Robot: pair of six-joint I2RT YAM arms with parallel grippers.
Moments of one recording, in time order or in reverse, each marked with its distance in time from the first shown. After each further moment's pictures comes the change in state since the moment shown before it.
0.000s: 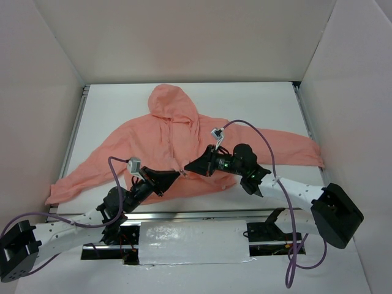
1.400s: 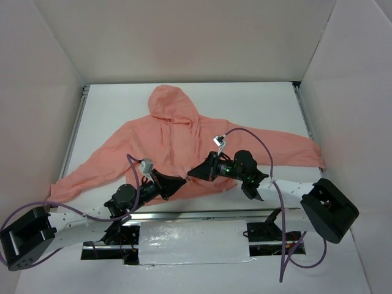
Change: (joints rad) left arm 0.005 0.200 0.000 0.092 0.121 0.011; right arm -0.016 0.051 -0.120 0.150 -0.016 0.082
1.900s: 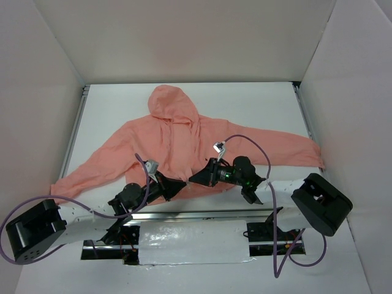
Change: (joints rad) left arm 0.000 0.113 -0.006 0.000 -0.021 -0.010; right arm 0.017 0.067 -0.077 0.095 0.023 0.008
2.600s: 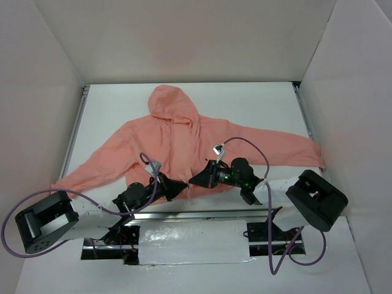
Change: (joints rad) left arm 0.000 0.147 -0.001 0.087 -0.001 -0.017; right arm 0.012 0.067 -0.024 0.053 0.021 0.017
